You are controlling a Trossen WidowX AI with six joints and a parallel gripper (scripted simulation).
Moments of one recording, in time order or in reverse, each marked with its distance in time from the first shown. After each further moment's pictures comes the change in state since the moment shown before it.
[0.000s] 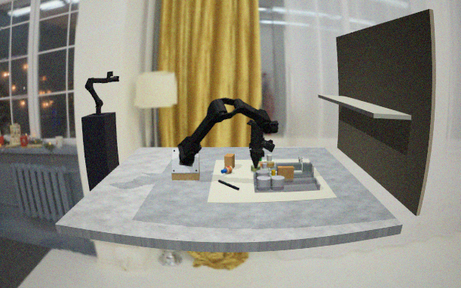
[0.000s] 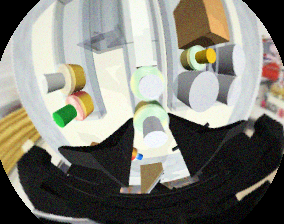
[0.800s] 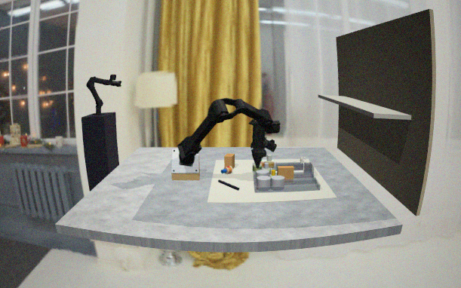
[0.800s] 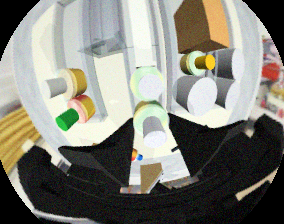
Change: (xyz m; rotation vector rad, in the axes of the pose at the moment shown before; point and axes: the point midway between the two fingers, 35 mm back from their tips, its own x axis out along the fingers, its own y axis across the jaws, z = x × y) arm -0.002 -0.001 0.008 -0.001 0.002 0.001
